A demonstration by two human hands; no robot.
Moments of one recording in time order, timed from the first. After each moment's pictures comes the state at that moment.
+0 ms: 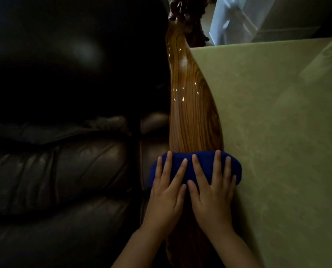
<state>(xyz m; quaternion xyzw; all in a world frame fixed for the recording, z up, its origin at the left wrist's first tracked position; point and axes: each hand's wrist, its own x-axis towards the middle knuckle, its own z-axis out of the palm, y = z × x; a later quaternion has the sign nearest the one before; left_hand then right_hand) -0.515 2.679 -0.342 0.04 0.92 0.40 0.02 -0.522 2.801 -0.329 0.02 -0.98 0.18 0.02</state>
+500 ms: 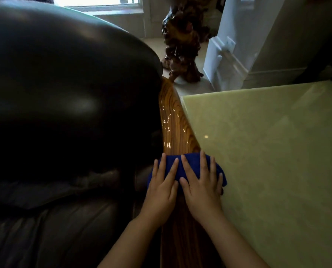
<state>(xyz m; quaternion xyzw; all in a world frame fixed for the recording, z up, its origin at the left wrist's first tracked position) -0.697 2.669 -0.294 0.04 0.91 0.40 0.07 -0.705 2.792 -0.284 0.04 -0.99 0.16 -0.02</state>
